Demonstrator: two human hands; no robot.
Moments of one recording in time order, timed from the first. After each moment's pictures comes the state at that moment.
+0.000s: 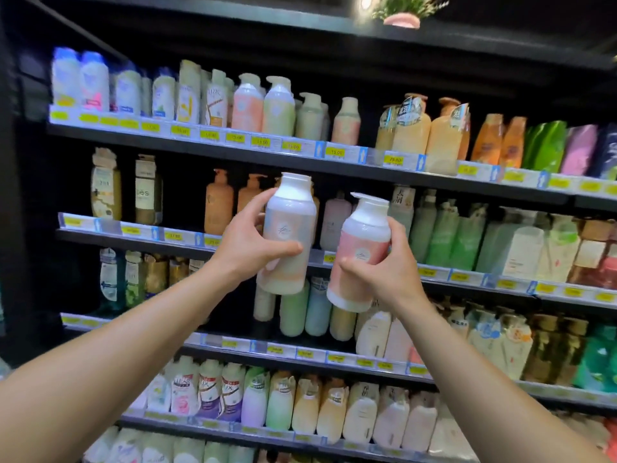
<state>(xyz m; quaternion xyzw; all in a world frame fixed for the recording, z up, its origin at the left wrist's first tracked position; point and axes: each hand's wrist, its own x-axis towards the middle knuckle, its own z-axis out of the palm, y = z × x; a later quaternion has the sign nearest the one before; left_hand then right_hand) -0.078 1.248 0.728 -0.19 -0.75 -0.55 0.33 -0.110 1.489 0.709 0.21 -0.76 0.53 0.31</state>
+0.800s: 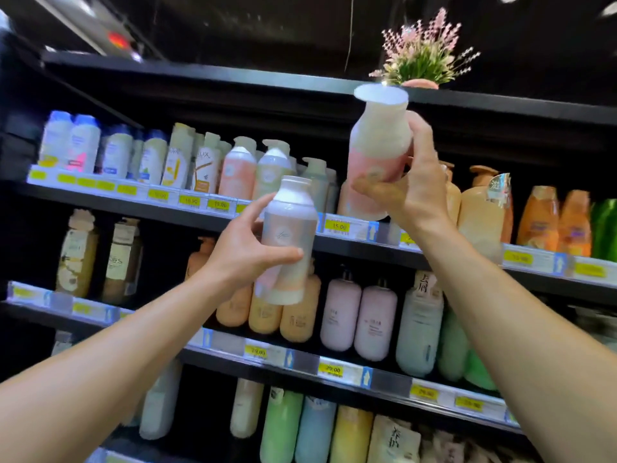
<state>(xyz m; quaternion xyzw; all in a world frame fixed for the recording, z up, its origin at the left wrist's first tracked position) -0.218 1.246 0.827 -0.19 -0.72 -0.53 0.41 -0.255 1.477 0.937 0.40 -0.62 0.42 0.53</state>
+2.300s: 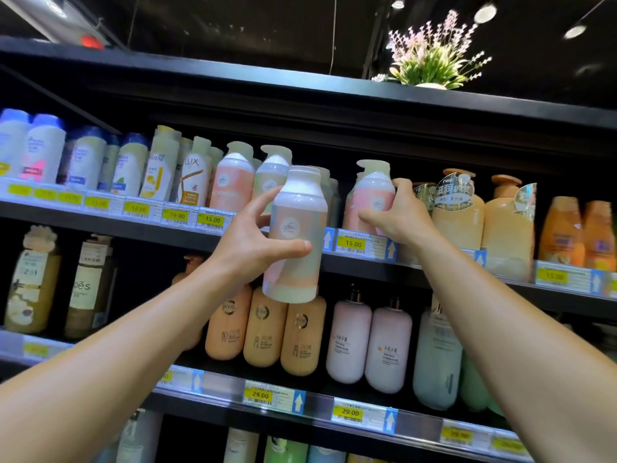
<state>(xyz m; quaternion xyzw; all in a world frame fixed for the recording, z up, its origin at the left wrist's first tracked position) -0.271 1.218 0.856 -0.27 -0.68 -0.57 0.38 -0.349 1.455 0.945 0.15 -0.84 0.33 0.40</state>
